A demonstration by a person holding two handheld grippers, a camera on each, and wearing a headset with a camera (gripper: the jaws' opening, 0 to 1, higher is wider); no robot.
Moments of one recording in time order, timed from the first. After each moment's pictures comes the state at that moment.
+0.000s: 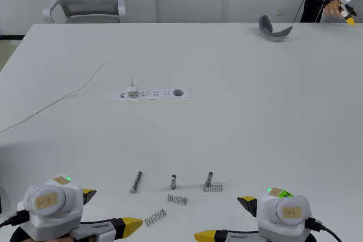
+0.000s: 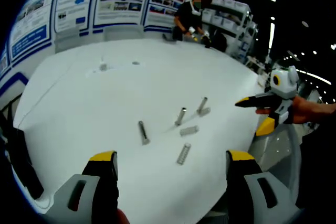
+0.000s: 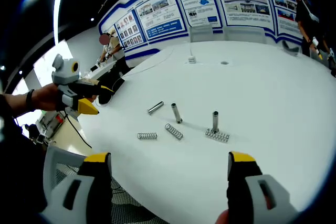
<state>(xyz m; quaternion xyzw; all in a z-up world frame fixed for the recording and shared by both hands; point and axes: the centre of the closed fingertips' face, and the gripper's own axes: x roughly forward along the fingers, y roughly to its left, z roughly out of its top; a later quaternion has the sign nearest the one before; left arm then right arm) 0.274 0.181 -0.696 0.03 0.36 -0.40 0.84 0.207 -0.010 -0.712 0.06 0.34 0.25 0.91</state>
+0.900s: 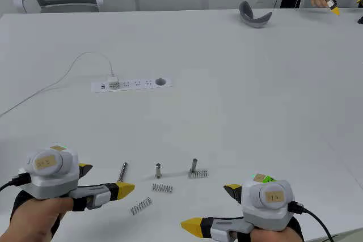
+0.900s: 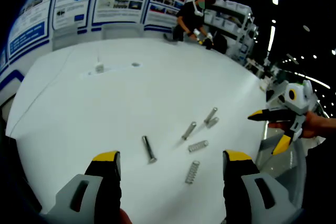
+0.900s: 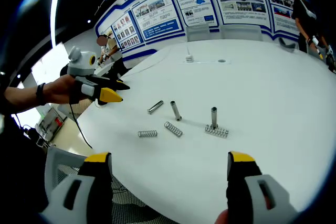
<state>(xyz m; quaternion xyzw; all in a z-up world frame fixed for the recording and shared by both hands) 0.319 0.157 -0.708 0.02 0.37 -0.41 0.84 0.200 -0.010 -0.711 0.07 0.35 0.23 0.91</state>
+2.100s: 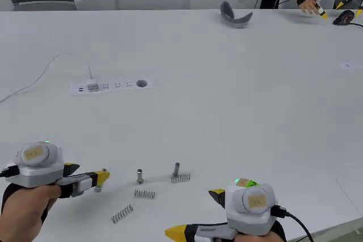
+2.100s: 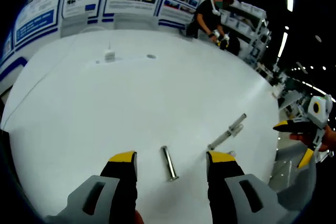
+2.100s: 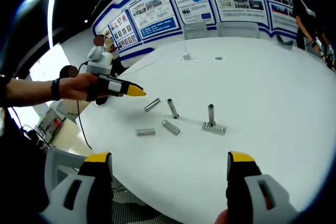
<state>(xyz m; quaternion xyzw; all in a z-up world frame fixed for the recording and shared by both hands) 0.372 0.151 -0.753 0.00 0.39 -0.37 0.84 0.200 -0.016 -0.714 0.08 0.35 0.23 0.90</state>
